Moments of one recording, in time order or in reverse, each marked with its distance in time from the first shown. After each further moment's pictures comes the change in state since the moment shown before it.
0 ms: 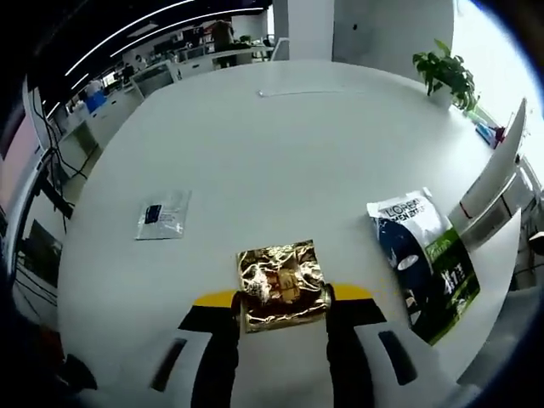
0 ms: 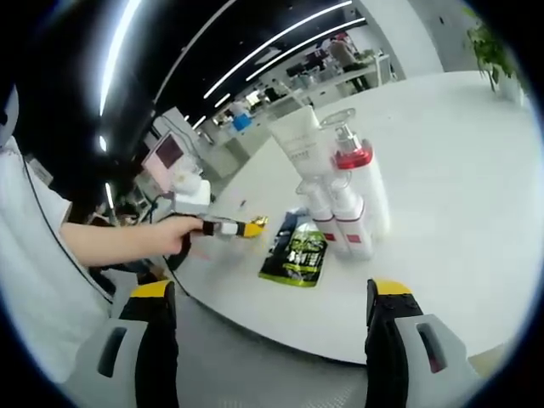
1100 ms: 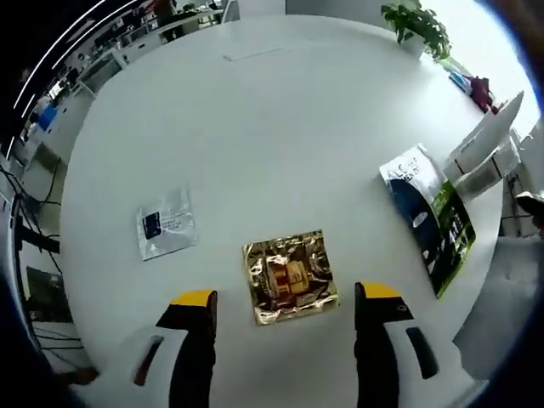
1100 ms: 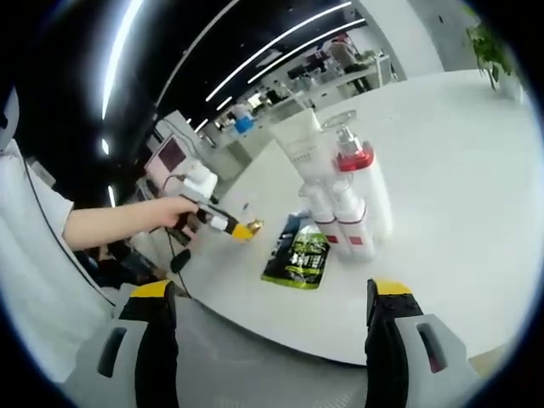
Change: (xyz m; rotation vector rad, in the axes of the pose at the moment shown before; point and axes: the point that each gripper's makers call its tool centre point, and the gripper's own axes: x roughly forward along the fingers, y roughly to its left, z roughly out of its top) left arm -0.003 0.024 -0.003 0.208 0.294 -0.158; right arm -0.001 0.001 0.003 0.009 -0.018 0.015
